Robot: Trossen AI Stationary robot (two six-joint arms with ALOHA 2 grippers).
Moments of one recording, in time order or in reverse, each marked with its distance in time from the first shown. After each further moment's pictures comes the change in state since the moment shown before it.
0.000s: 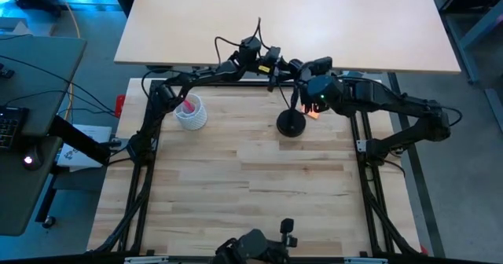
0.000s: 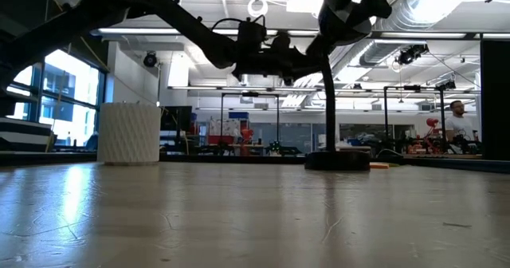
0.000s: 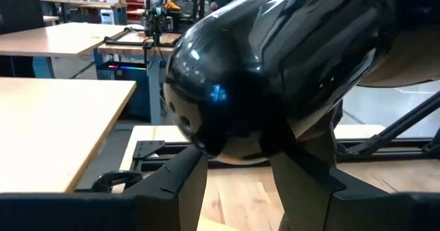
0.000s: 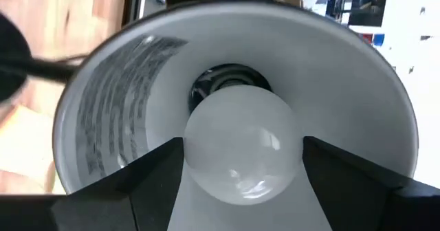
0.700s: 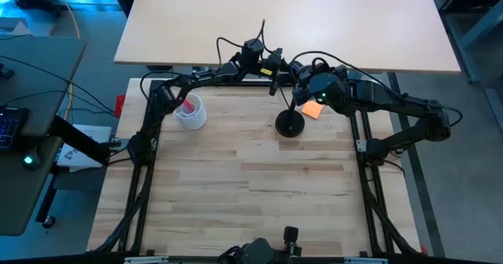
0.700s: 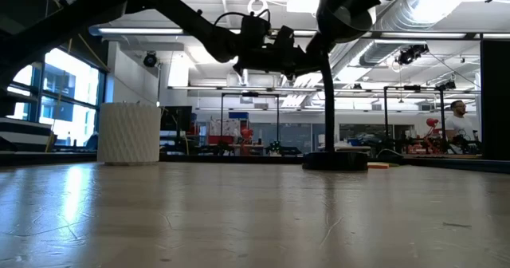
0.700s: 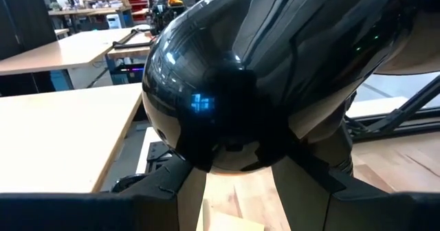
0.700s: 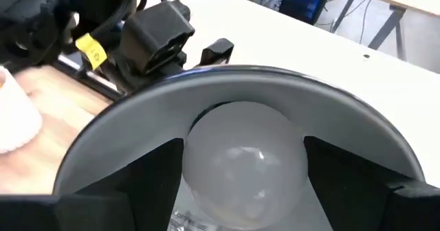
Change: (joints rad) left arm -0.042 -0.032 -0.002 -0.074 -0.061 0.164; right arm -0.006 -0.001 0.000 0.067 -0.041 1.295
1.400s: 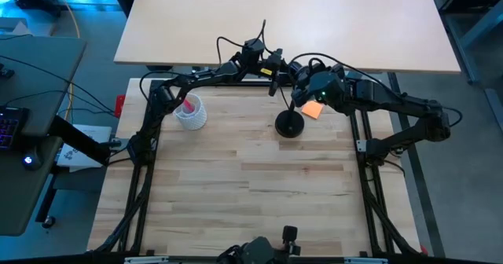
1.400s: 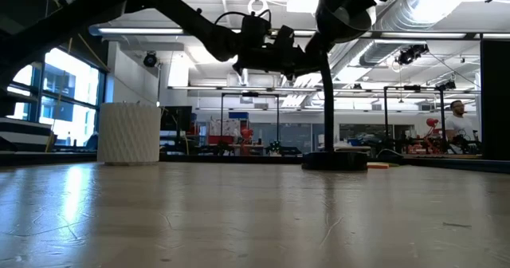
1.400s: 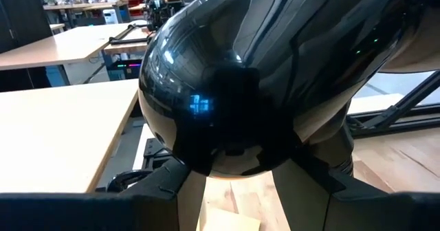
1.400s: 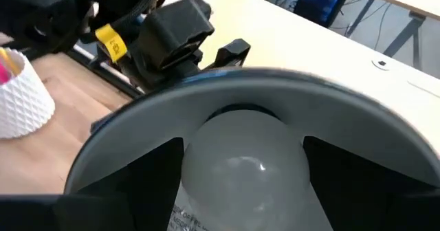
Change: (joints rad) left arm 0.000 -0.003 0.002 -0.035 0.007 0.011; right arm -0.013 0.002 0.000 0.022 -0.059 -0.082
